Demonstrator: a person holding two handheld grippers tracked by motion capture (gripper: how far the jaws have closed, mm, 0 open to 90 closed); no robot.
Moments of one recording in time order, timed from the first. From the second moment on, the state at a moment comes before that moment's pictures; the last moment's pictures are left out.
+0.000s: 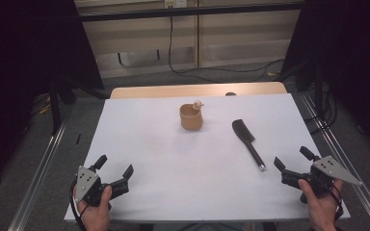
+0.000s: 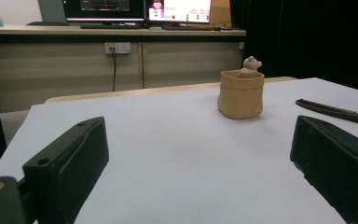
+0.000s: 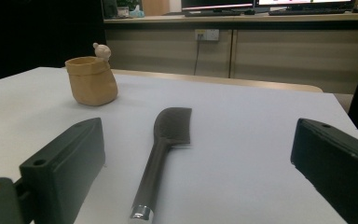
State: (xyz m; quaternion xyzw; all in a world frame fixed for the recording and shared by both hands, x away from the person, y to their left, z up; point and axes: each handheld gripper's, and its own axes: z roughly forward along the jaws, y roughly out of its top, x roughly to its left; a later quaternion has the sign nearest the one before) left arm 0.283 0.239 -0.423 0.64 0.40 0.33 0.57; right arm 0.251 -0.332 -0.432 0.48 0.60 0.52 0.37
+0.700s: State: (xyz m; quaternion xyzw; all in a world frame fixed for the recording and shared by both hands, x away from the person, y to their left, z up) left arm 0.286 0.238 -0.424 0.65 0.40 0.31 0.57; right arm 0.256 -0.326 -0.430 0.47 0.62 0.53 0.34
